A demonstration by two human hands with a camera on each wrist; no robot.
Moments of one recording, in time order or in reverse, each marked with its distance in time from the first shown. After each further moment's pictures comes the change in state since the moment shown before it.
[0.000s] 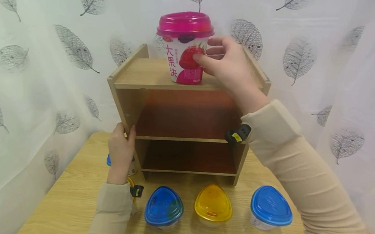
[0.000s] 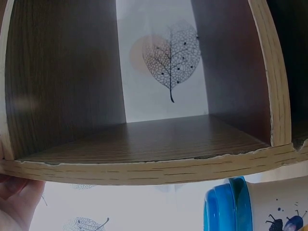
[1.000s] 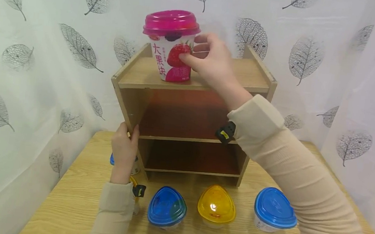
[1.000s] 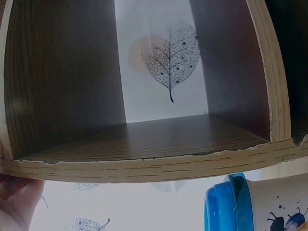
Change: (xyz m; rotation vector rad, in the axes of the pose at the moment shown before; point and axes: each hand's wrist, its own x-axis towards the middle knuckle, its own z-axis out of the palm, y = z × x) left_hand 0.000 -0.002 0.001 0.016 -0.010 0.004; right_hand 0.010 -0.004 0.030 -0.117 -0.027 -0.062
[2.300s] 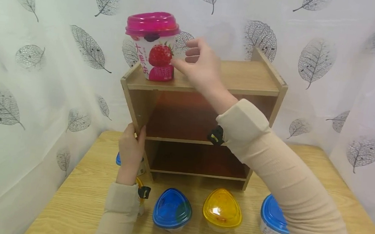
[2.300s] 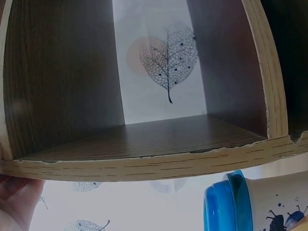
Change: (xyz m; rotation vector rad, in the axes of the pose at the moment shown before) left_hand 0.000 -0.002 0.000 0.007 0.019 0.020; right_hand 0.008 0.002 0.035 -0.081 0.007 -0.074
